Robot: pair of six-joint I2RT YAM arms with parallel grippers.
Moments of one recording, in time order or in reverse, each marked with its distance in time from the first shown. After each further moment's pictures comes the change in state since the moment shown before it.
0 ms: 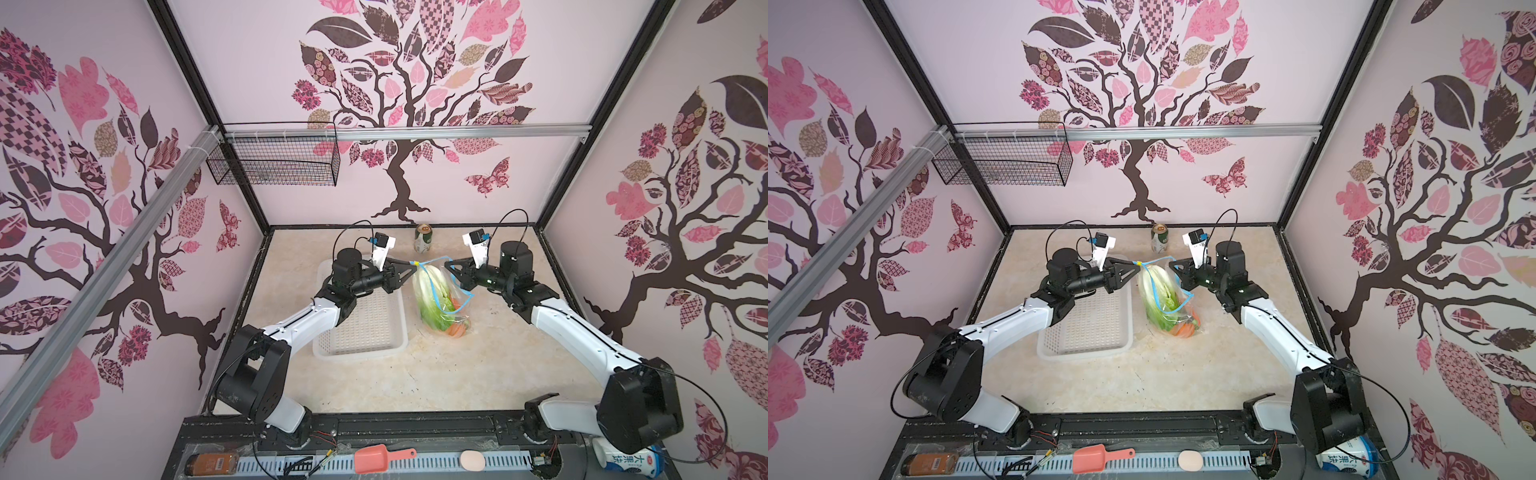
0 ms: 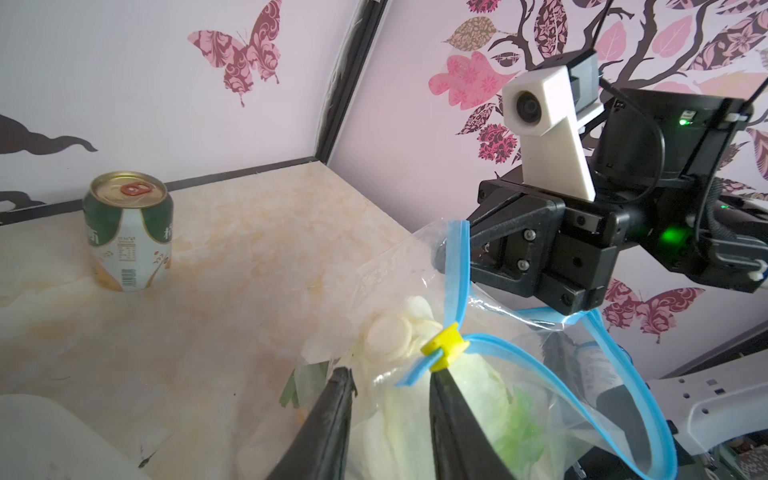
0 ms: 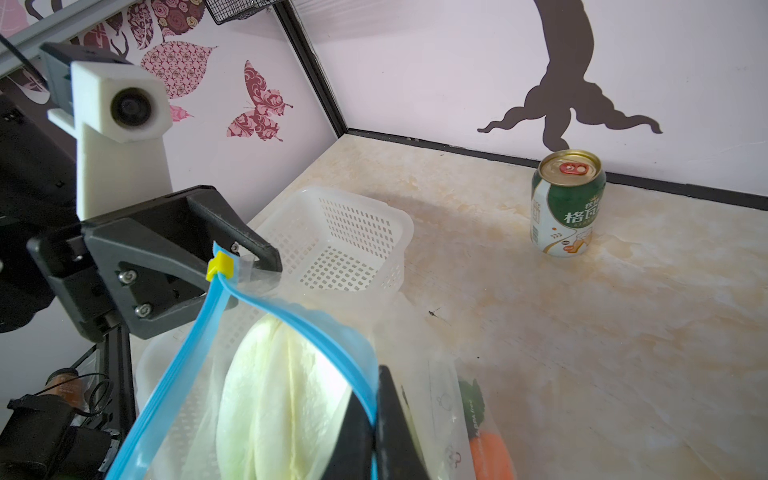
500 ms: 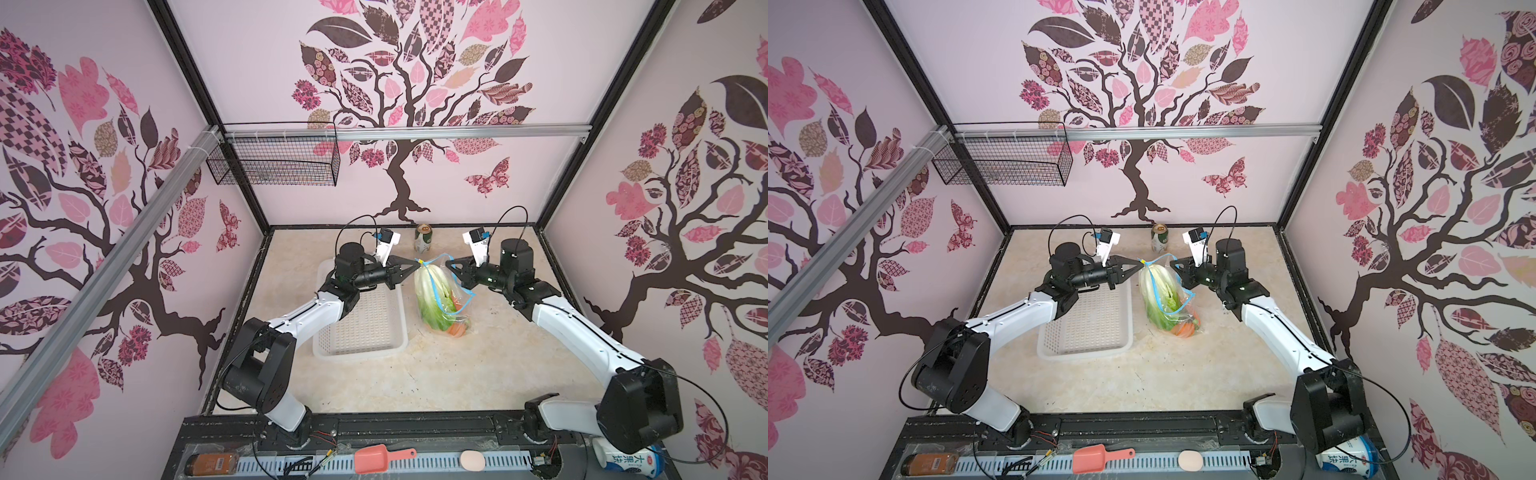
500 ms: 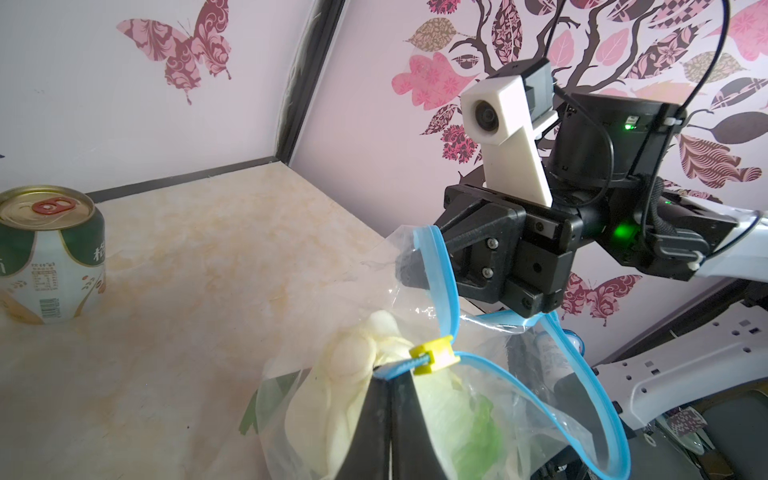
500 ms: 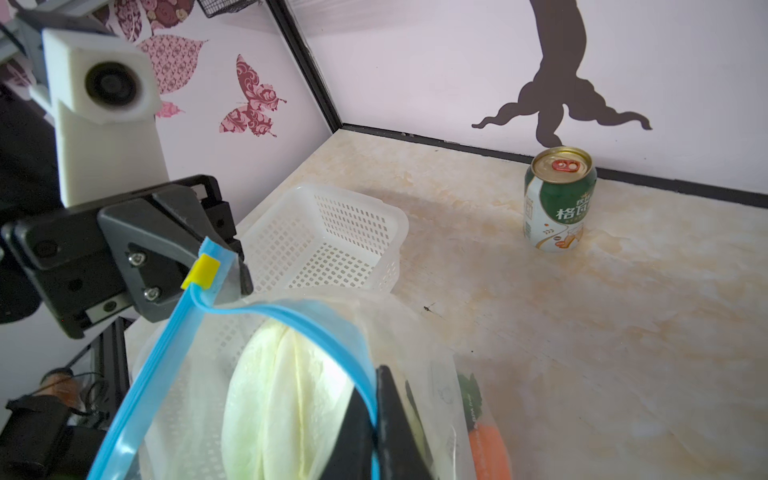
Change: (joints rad) left arm 0.001 0.034 0.050 0.019 0.095 -0.042; right arm -0.001 0.000 0.051 -0.085 0.031 -0.019
